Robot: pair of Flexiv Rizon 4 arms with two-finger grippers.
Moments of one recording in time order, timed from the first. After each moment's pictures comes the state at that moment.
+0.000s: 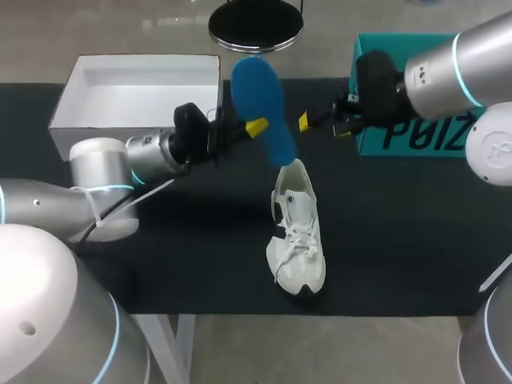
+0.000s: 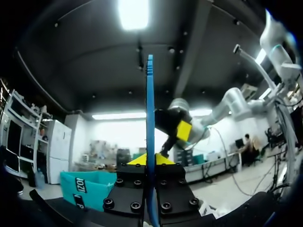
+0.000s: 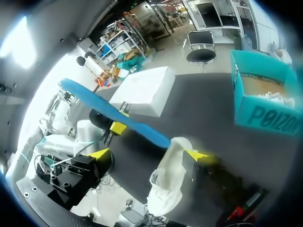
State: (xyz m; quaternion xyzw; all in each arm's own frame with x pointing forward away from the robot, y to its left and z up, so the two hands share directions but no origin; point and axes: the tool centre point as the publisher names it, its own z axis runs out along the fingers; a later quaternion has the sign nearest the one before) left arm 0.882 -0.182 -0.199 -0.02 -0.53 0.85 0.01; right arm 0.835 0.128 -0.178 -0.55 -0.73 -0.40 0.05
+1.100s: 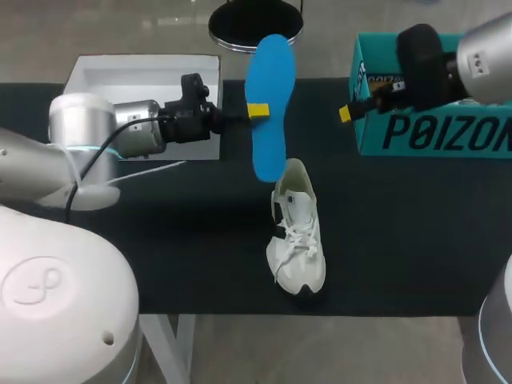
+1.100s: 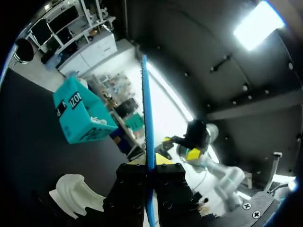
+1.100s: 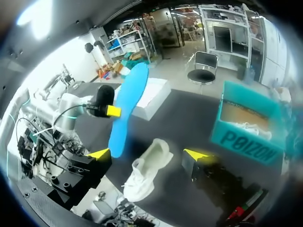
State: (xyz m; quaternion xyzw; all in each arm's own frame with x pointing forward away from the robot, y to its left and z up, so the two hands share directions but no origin) left arm 0.866 -0.185 -0.173 0.30 -0.57 0.68 0.35; right arm 0.808 0.066 -0.123 -0.48 -0.79 -0.38 -0.05
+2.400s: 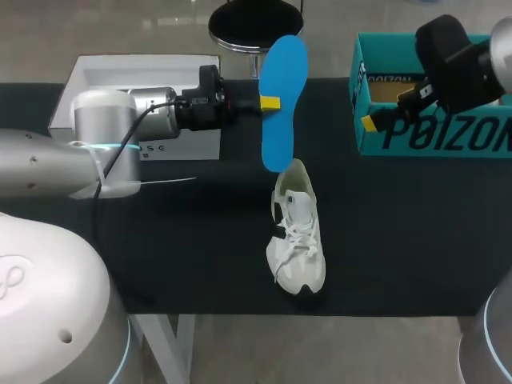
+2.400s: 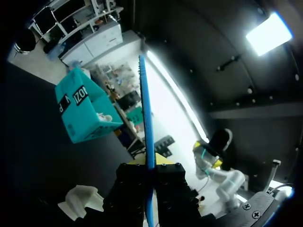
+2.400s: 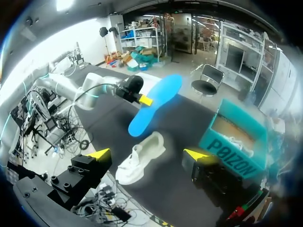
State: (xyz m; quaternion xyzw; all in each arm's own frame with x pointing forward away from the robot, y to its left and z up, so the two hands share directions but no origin) left arm 0.910 -0.205 -0.193 0.31 -0.59 0.65 0.36; right arm 0.759 0.045 -0.087 -0.39 -0.85 -0.35 -0.10
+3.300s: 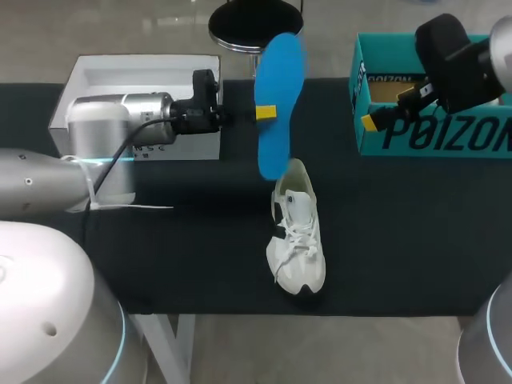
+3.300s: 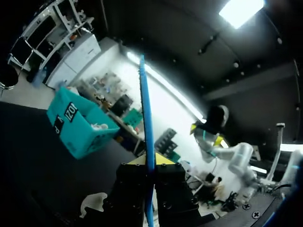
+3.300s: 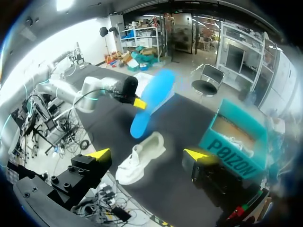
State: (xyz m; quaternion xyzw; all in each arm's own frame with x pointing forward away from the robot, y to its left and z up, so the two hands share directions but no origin) left arm 0.893 -0.195 -0.199 0.19 -0.63 0.70 0.27; right arm 0.760 0.045 -0.086 -0.39 -0.85 -0.35 -0.10
